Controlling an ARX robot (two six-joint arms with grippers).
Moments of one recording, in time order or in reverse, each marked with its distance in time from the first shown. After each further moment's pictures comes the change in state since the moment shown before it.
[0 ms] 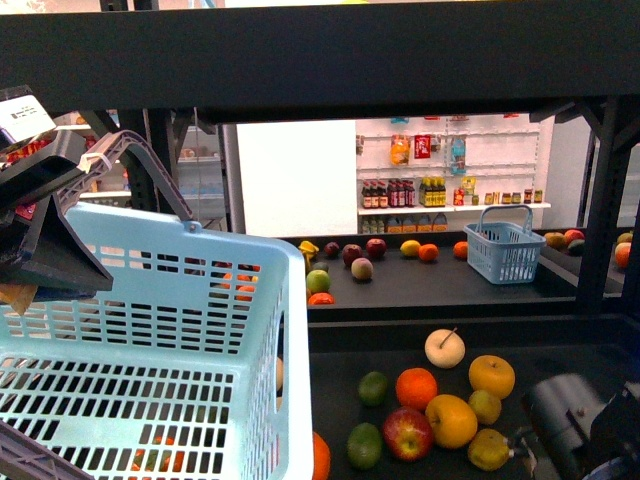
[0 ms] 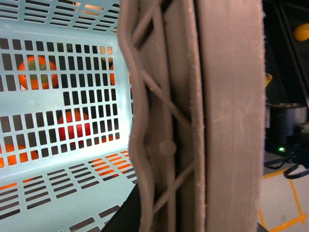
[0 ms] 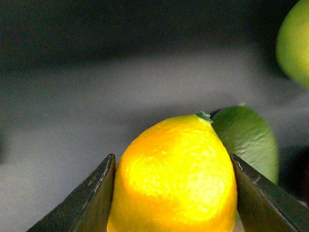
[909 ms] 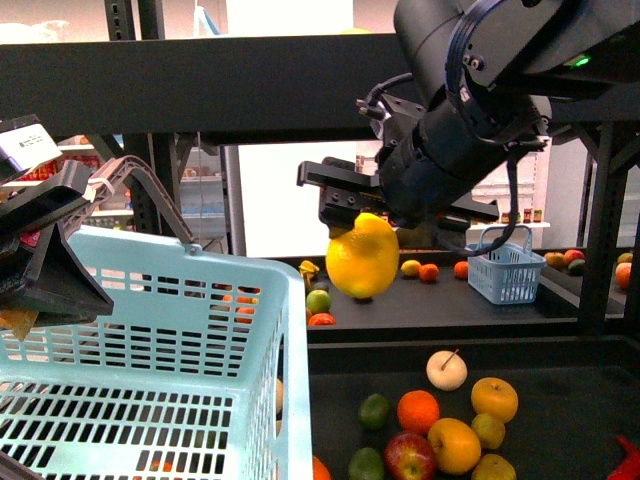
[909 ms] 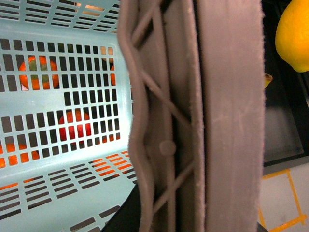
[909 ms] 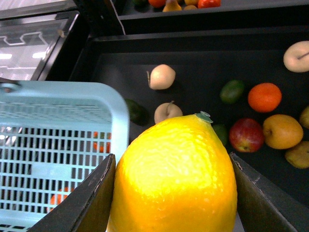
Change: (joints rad) left arm 0.000 0.000 0.000 0.000 -0.001 0.000; right arm 0.289 -0.470 0.402 -0.306 -0.076 0.077
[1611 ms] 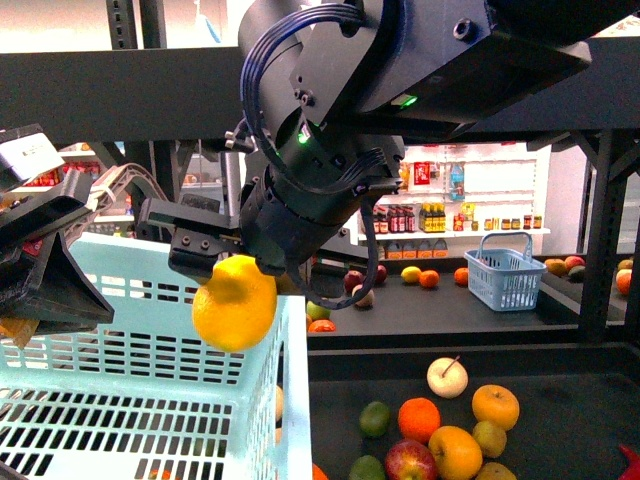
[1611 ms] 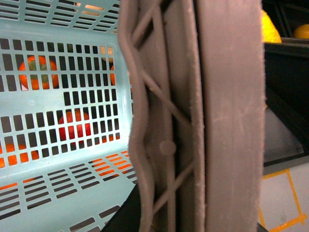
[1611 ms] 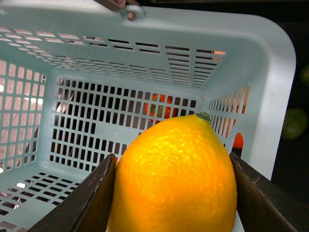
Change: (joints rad) left arm 0.000 0.000 0.000 0.000 0.000 0.000; right arm 0.200 0.080 0.054 -0.021 0.002 0.061
